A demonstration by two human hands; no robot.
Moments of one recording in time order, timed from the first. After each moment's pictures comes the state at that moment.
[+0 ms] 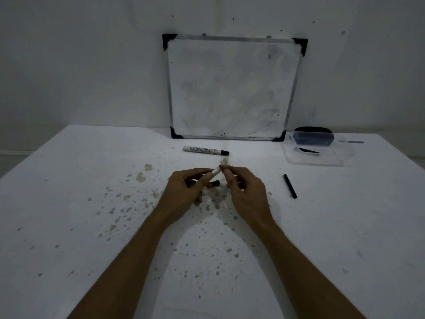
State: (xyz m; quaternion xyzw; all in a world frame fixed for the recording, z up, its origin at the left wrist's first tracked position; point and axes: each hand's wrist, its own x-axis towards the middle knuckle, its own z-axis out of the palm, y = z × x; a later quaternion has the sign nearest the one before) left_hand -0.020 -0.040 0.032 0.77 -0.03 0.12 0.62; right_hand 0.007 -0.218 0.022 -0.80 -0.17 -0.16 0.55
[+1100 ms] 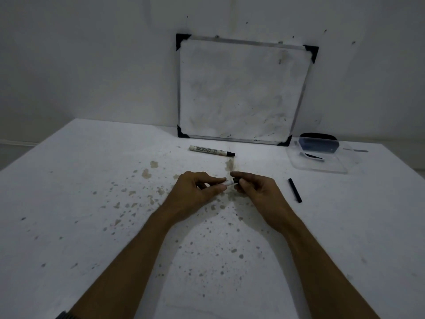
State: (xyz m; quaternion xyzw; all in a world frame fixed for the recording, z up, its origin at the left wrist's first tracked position) left_hand -0.019 -0.035 0.024 0.83 -0.07 0.11 0.55; right_hand 0.012 -0.252 0.036 -0.77 -0.17 0.07 0.61
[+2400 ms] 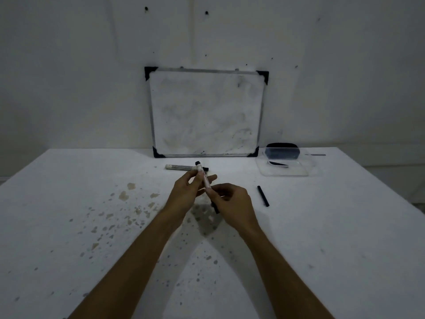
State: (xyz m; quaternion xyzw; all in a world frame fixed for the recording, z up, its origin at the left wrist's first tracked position) left_hand -0.004 -0.093 0.062 0.69 0.01 0.03 0.73; right_hand -0.007 -0.239 0.046 -0.82 -0.06 -0.05 0.57
